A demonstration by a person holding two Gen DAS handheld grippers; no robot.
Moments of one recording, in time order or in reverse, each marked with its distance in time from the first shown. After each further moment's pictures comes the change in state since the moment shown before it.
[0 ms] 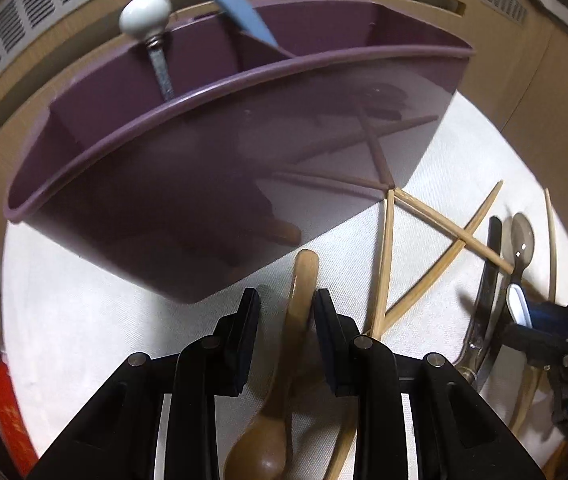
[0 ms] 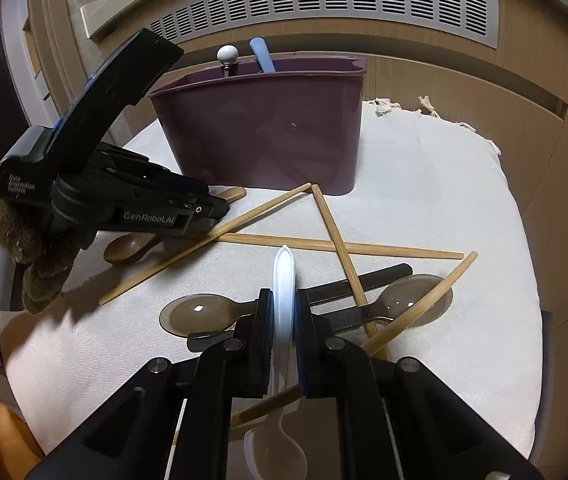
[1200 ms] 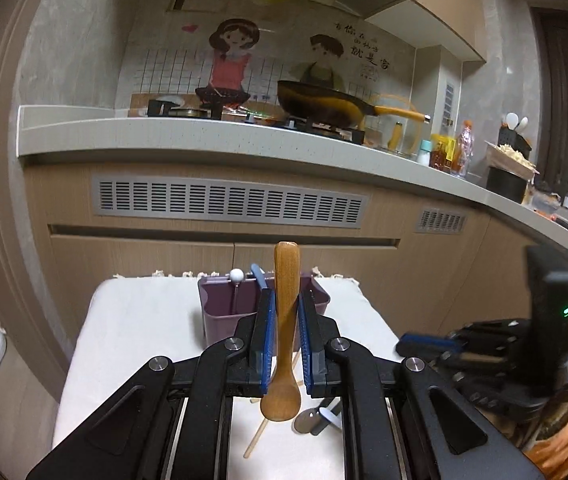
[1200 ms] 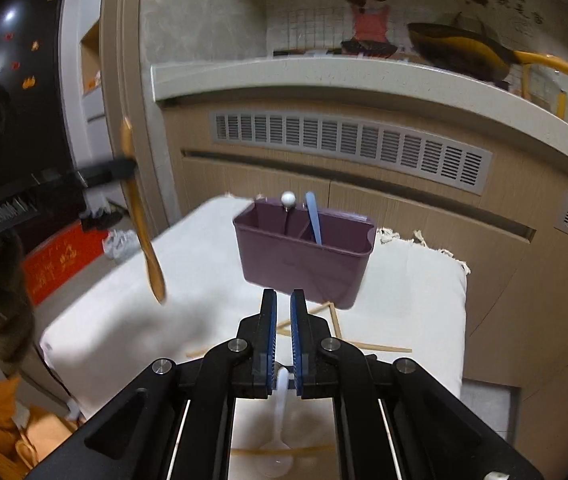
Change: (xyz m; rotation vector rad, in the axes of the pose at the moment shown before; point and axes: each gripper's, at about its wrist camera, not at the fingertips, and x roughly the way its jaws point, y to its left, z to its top) left arm -0.277 -0.018 -0.116 -0.210 -0.746 -0.045; right arm -0.137 0.039 0.046 -0.168 -0.212 0.020
